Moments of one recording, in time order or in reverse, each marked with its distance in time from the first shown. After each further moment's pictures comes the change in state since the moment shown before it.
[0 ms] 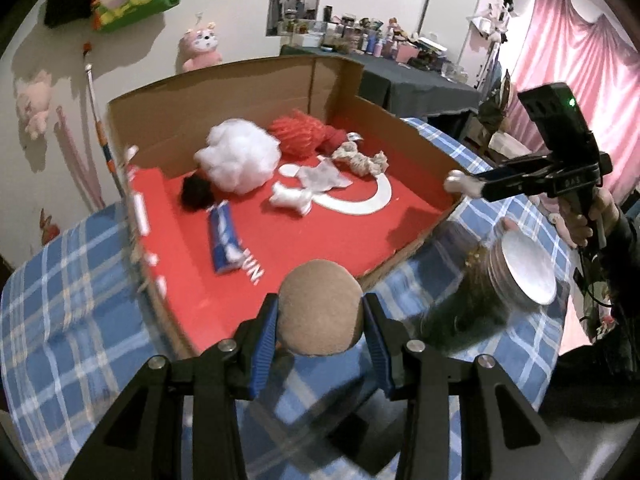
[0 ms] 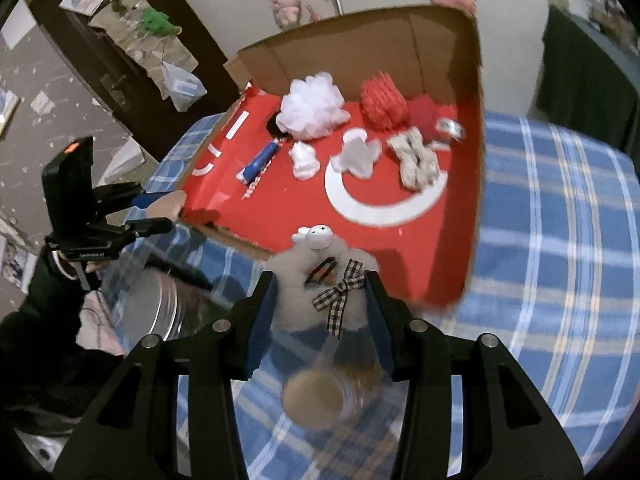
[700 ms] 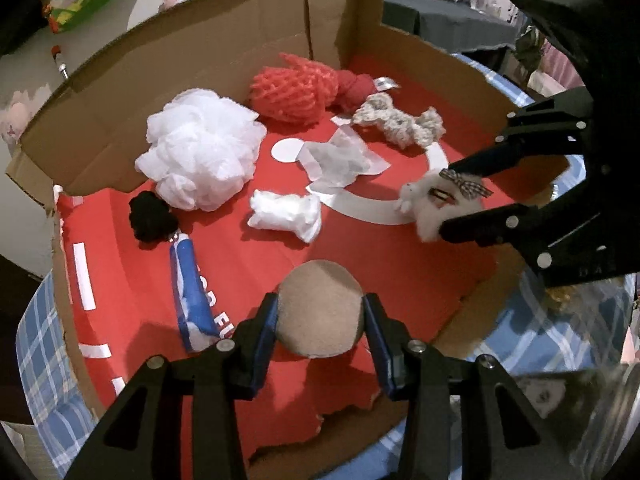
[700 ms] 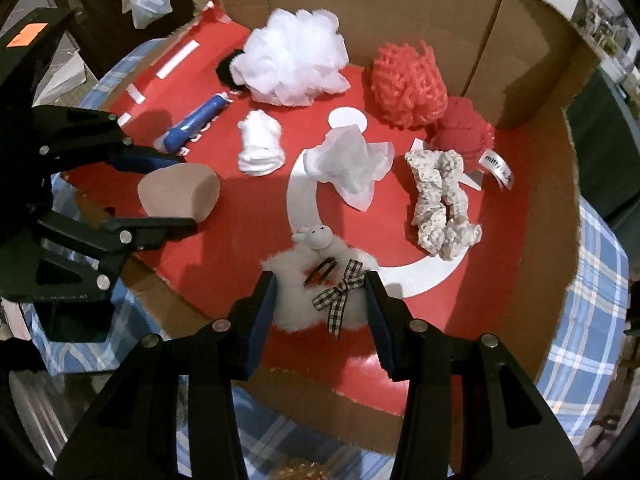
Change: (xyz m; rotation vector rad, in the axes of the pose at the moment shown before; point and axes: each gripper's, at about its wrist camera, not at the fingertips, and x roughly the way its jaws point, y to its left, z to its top) left arm 0.117 -0.014 0.061 0.069 0.242 0.157; right arm 0.116 0.012 0.058 -0.179 0.239 -0.265
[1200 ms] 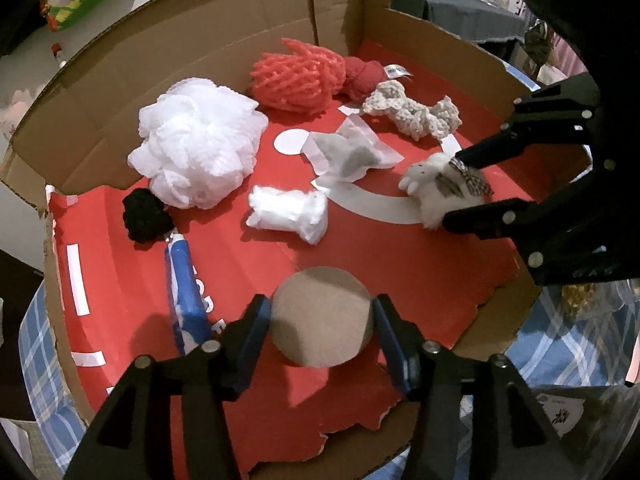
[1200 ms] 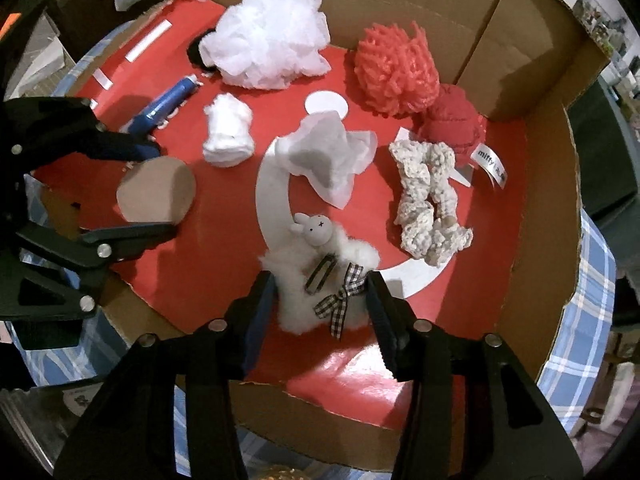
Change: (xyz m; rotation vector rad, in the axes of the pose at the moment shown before) left arm 0.017 -0.001 0.004 0.002 0.032 0.037; right arm 0.017 0.001 0.007 -0.010 0.059 -0.080
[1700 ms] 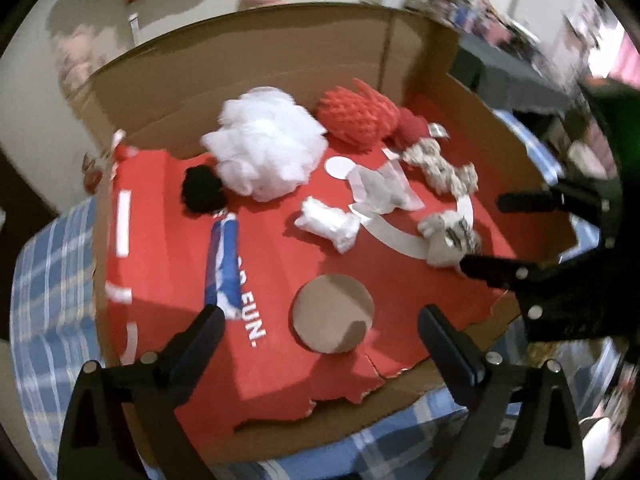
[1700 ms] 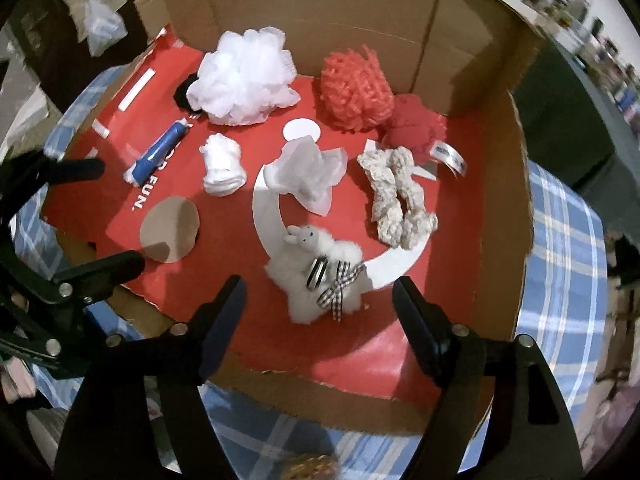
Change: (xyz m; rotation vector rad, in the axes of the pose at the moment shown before) left arm -0.039 0.016 -0.009 -0.276 -0.074 0.009; right arm -0.036 -0.010 -0.011 0.178 -0.088 -0.024
